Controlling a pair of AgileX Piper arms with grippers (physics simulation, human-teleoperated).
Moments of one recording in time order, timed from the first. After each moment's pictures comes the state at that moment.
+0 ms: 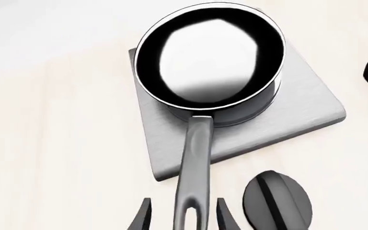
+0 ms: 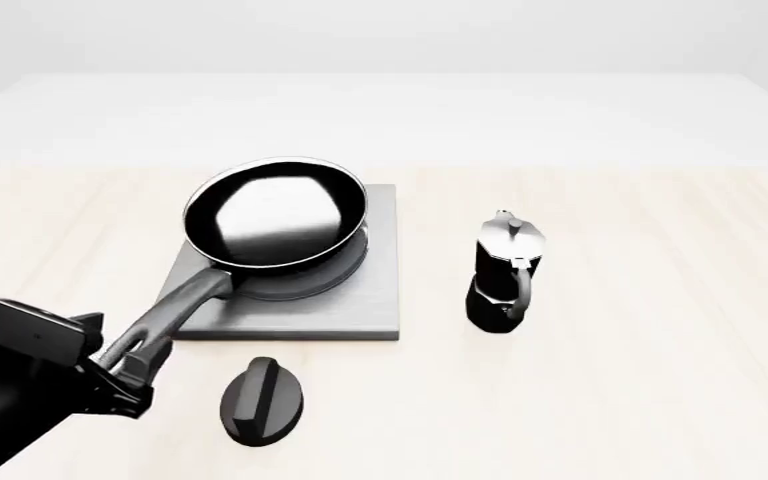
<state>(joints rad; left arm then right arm) -0.18 0.94 -0.12 -0.24 0.19 0.06 0.00 -1.27 1.22 0.12</state>
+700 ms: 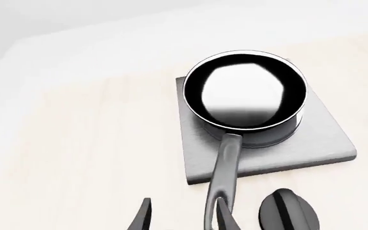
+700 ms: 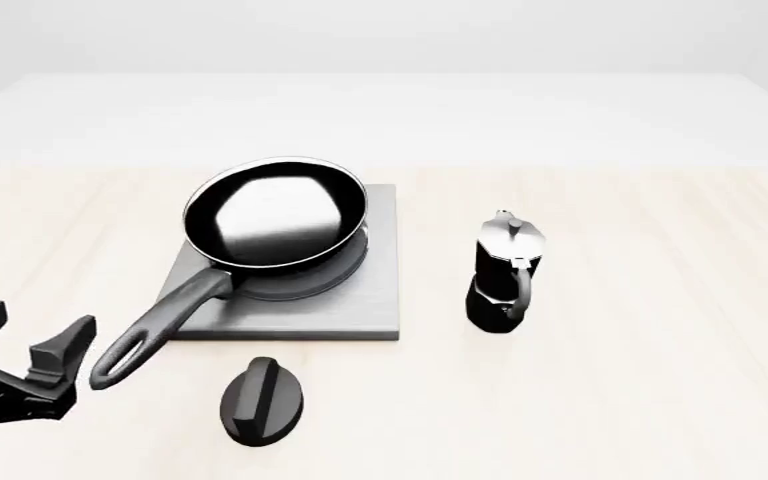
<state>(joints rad) -0.05 0.45 -0.16 0.11 0.15 0.06 0.00 -1.28 1.22 0.12</state>
